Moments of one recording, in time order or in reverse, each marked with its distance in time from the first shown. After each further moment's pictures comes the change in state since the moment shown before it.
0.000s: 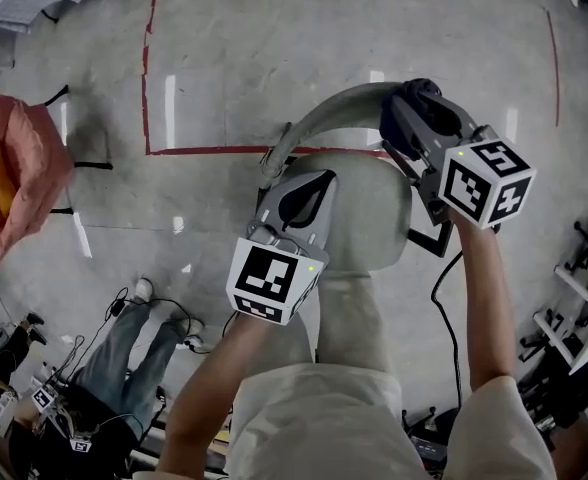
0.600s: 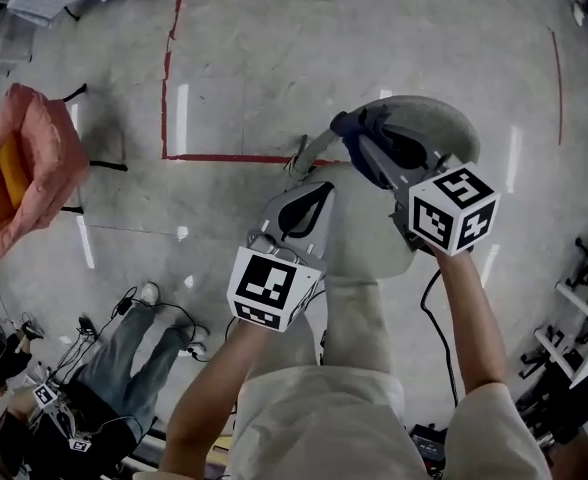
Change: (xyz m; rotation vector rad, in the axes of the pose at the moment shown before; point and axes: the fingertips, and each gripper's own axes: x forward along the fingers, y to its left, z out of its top) left arm -0.056 0.023 0.010 0.019 -0.022 0.030; right arm 0.024 0.108 -0.013 -0.046 0.022 0.146
